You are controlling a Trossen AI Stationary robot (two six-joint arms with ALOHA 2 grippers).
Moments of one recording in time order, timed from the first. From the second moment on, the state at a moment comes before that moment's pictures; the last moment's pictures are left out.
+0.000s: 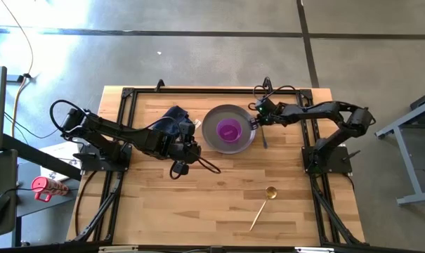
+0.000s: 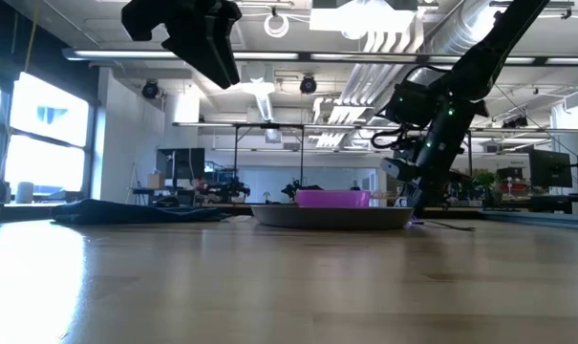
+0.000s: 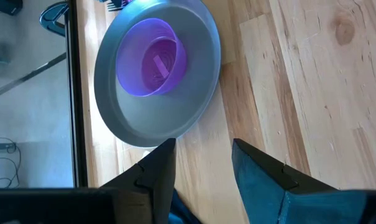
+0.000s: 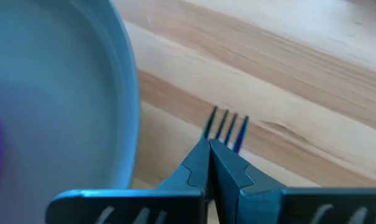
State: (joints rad) left arm -0.10 1.51 1.25 -0.81 -0.50 0.20; right arm -0.58 1.54 0.66 -0.18 0.19 0.49
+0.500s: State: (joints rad) left arm -0.10 1.51 1.25 -0.81 -0.50 0.20; right arm -0.62 1.54 0.66 -0.23 0.20 0.46
